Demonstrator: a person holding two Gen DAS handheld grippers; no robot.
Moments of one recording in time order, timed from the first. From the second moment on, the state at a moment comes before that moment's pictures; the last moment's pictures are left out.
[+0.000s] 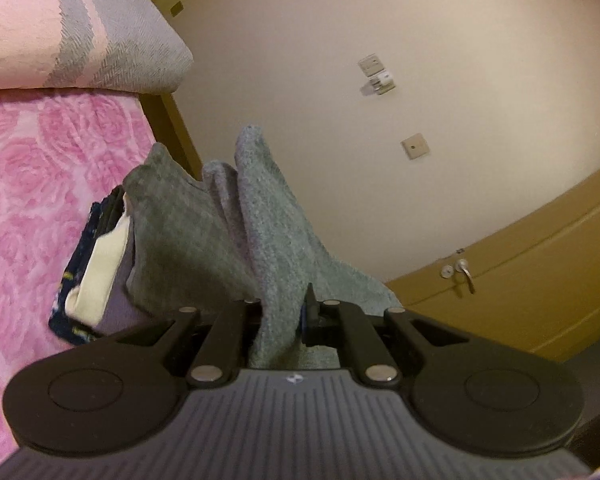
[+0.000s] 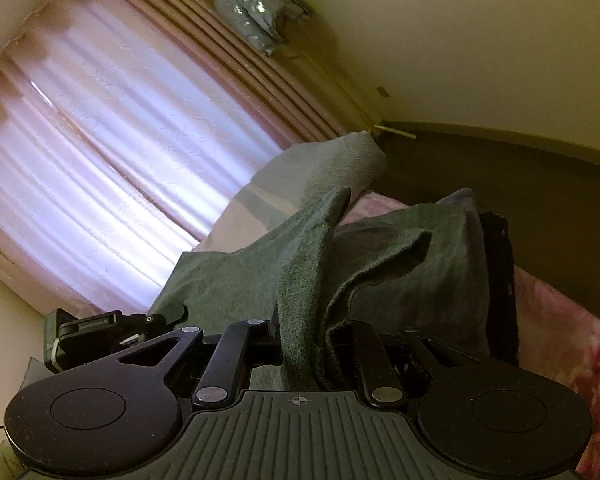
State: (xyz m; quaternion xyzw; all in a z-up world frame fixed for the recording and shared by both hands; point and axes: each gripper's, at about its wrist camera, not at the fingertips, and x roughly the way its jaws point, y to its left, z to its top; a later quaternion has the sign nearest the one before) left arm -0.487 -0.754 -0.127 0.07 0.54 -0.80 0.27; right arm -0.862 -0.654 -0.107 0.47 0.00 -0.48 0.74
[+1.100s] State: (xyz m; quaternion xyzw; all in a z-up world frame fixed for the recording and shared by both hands) left arm -0.537 -0.949 -0.234 0.11 0.59 -0.75 0.28; right arm -0.964 -0.806 -0.228 0.59 -0.05 -0.48 0.65
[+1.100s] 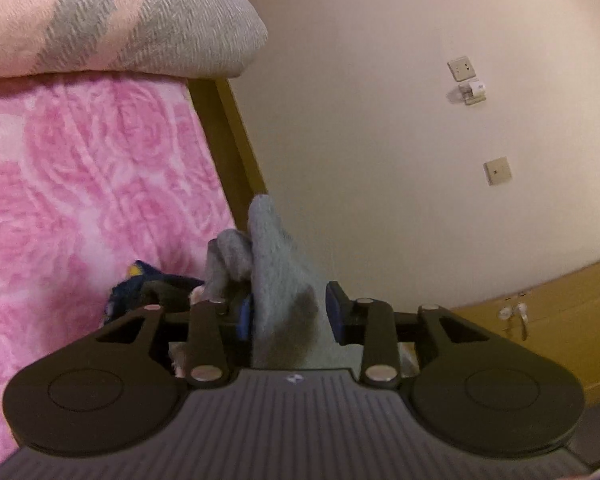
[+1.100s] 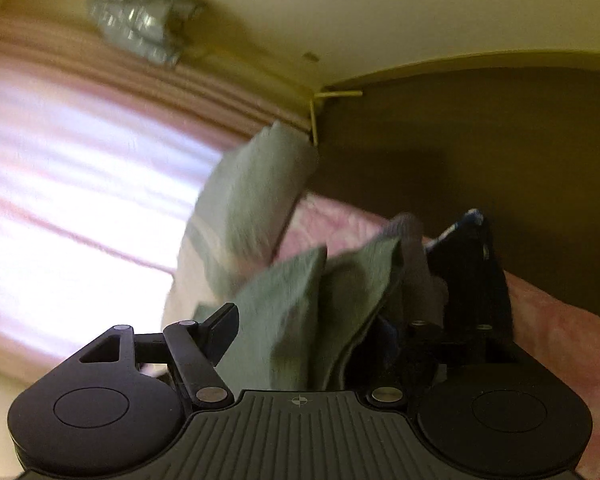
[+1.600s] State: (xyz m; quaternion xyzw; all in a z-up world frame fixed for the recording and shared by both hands) left arm -0.560 -0.934 -0.226 0.16 0.47 -0.78 0.39; right arm -0.922 -0.808 -0.200 0.43 0.12 -0.64 0.62
